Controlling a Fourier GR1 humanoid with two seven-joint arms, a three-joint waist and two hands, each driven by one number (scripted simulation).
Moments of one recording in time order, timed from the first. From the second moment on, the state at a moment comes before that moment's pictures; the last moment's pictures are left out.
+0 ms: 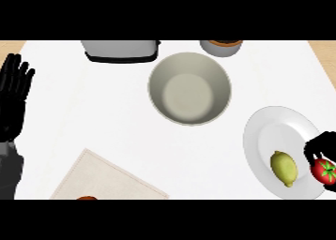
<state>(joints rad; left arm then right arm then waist) -0.25 0.31 0.21 -1.48 0.15 0.03 -0.02 -0.20 -0.61 -0.06 -0.91 1.09 0.05 -0.99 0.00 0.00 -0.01</state>
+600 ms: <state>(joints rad) -0.19 0.34 0.27 -1.50 0.15 0.04 -0.02 0.03 -0.59 -0.41 -0.97 0.98 0.02 -0.34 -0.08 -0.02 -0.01</state>
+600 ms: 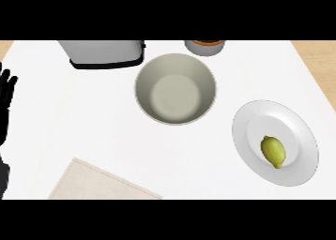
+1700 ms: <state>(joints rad) -0.20 0.32 0.23 -1.54 0.15 0.03 0.00 0.07 -0.34 -0.44 -2.32 0.57 0.45 0.40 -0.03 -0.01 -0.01</state>
